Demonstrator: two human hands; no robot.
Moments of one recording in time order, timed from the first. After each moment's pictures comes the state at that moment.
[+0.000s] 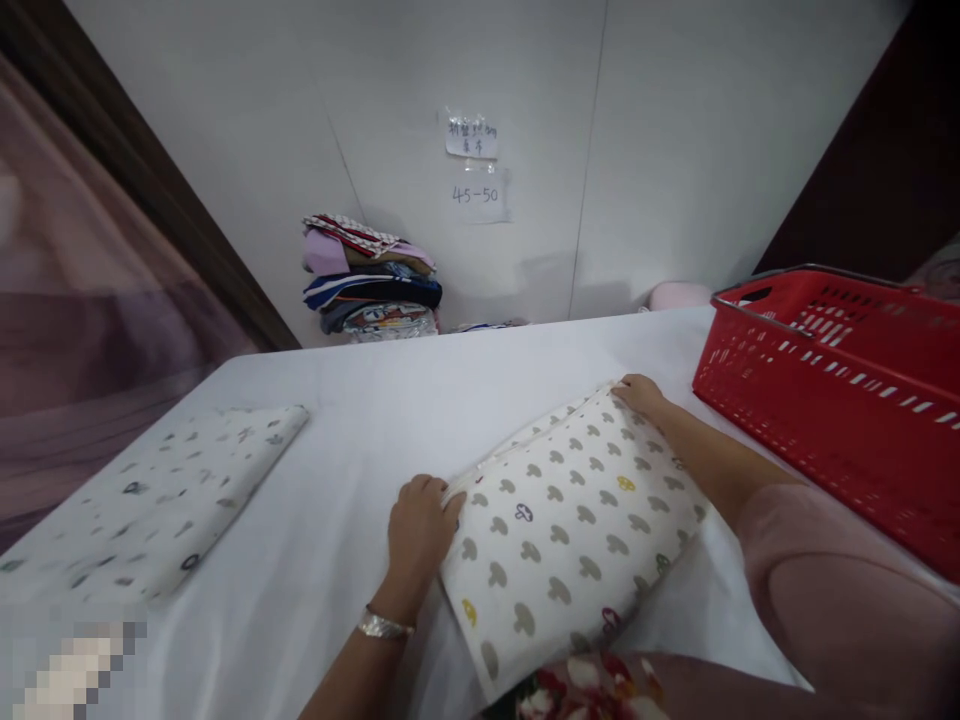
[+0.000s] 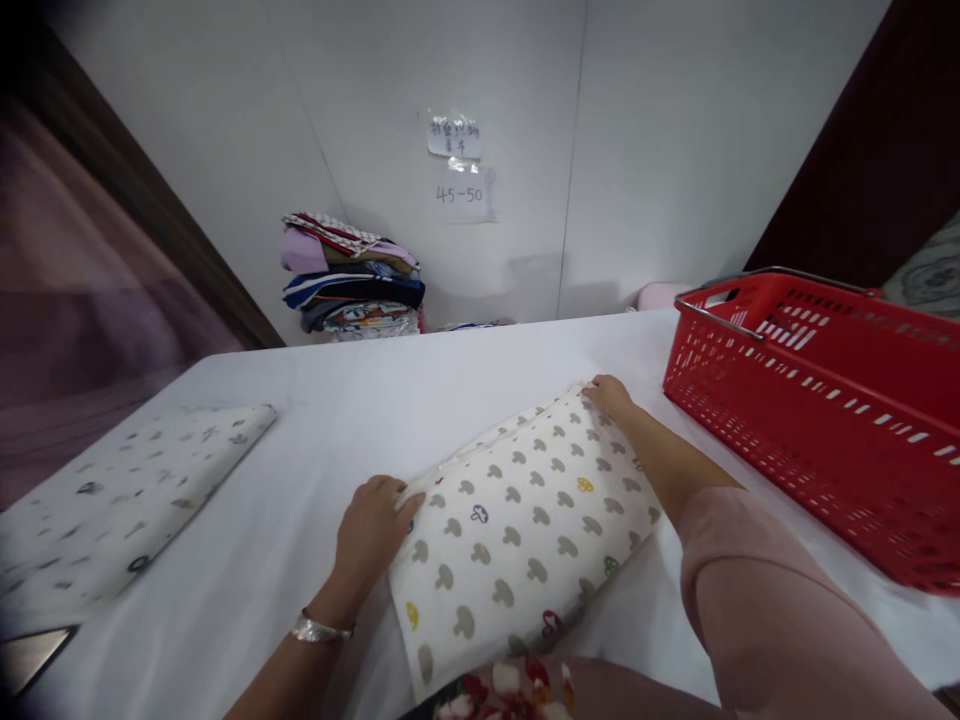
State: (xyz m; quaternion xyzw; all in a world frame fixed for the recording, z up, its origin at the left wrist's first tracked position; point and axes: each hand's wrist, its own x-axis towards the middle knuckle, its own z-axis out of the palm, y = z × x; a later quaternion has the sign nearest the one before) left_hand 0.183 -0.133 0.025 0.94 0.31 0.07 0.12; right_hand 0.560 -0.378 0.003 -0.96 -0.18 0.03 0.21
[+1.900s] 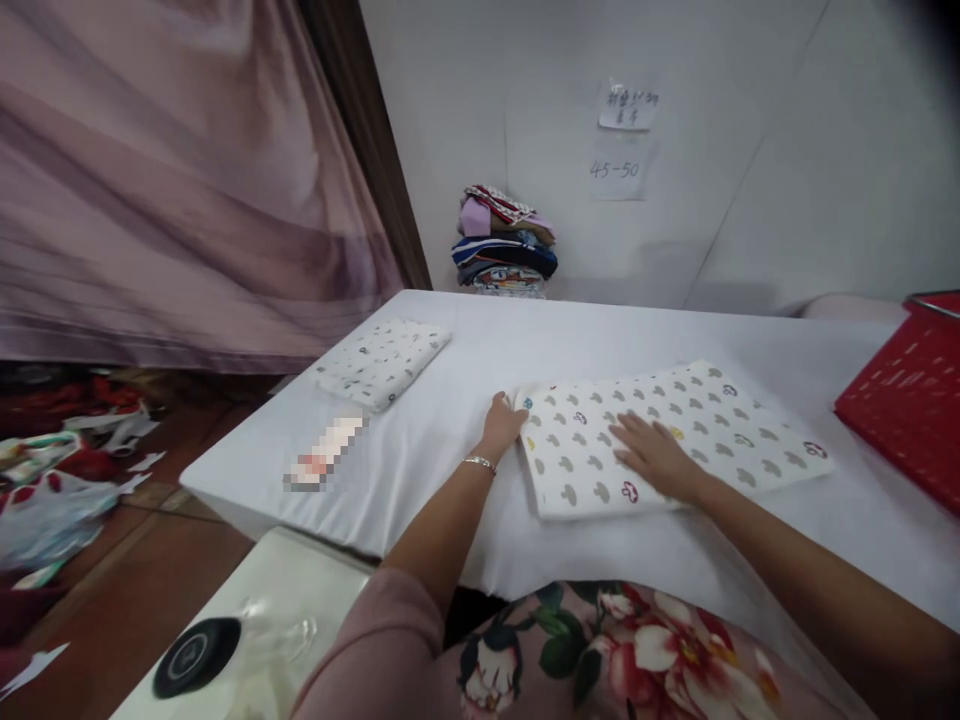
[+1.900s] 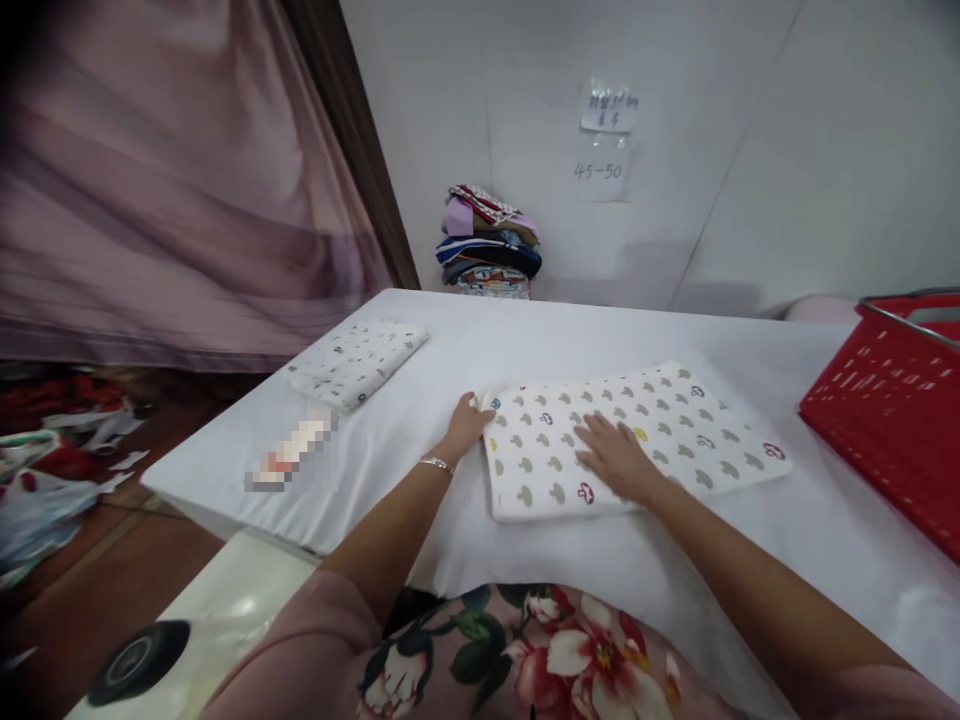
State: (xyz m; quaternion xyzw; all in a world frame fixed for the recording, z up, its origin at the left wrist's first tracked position) left_hand 0.156 -0.107 0.006 0.71 0.48 0.17 0.49; right_hand 0.344 -0.350 -0.001 -0.81 -0.58 0.02 0.09
